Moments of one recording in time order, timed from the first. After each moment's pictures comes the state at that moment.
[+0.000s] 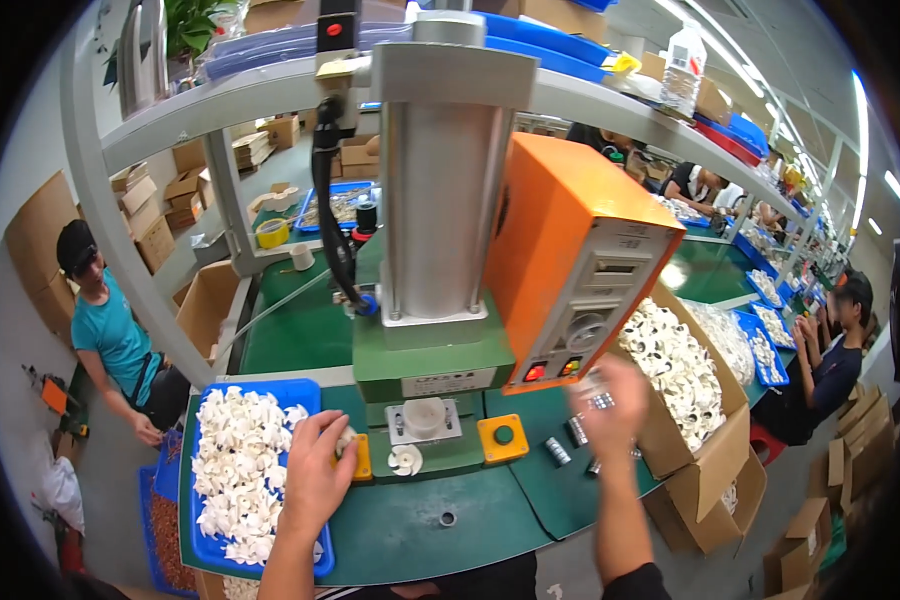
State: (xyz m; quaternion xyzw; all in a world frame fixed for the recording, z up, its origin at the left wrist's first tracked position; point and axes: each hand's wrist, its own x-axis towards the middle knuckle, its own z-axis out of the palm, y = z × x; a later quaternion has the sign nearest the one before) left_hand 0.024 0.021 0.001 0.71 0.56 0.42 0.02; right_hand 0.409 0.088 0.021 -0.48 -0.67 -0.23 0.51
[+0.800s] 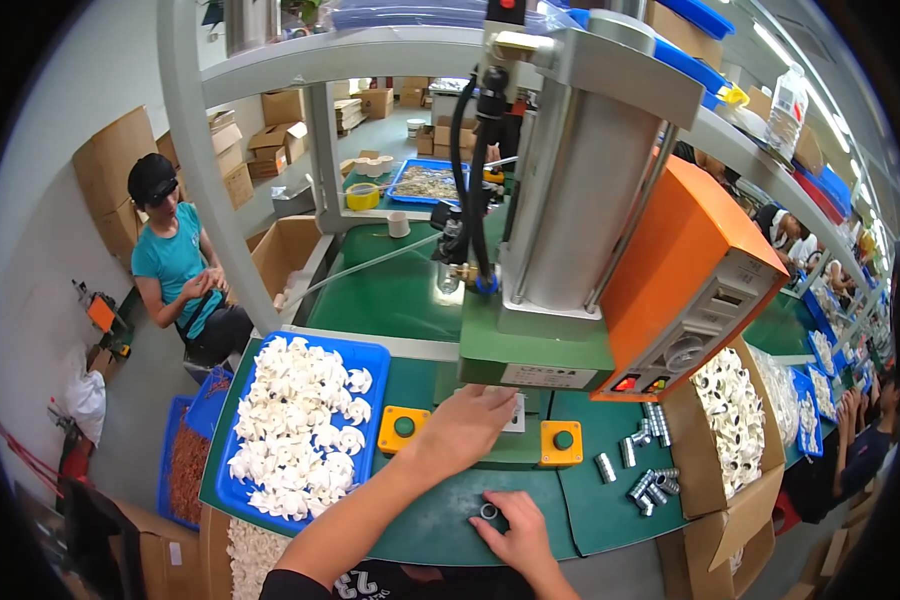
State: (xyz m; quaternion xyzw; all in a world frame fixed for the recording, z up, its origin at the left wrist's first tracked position) left_hand 0.094 0.075 -0.006 0.86 0.39 0.33 0.01; right_hand 0.290 -0.027 -0.082 -0.41 -0.80 0.21 0.38
